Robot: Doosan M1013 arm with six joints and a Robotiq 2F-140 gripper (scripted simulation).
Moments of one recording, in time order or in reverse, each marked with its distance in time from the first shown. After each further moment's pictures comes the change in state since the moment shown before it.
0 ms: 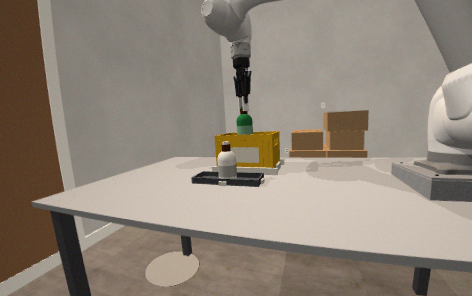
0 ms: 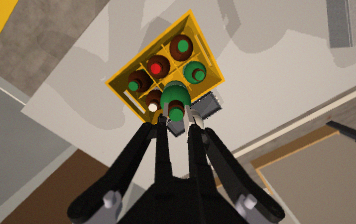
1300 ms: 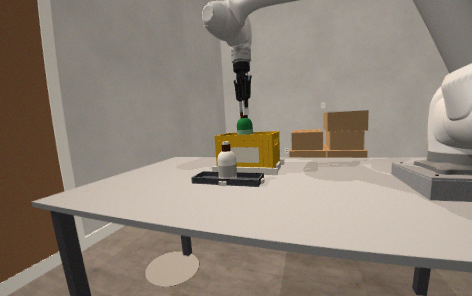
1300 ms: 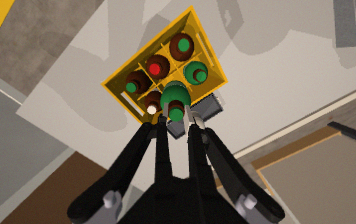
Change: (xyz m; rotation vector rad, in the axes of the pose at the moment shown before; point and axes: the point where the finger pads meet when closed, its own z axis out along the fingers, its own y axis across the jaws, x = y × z) arm 0.000 0.000 0.018 0.000 -0.001 0.000
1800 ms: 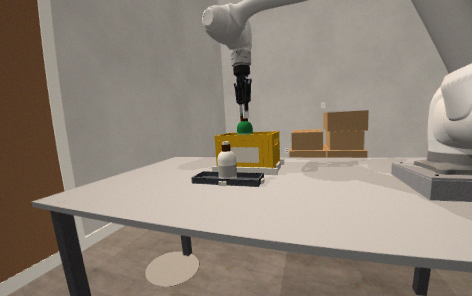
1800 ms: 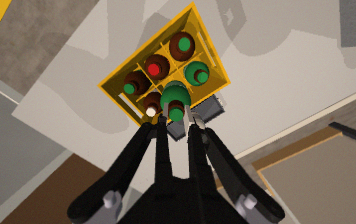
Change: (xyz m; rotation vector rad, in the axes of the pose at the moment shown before) arm 0.000 0.000 0.015 0.000 0.000 0.000
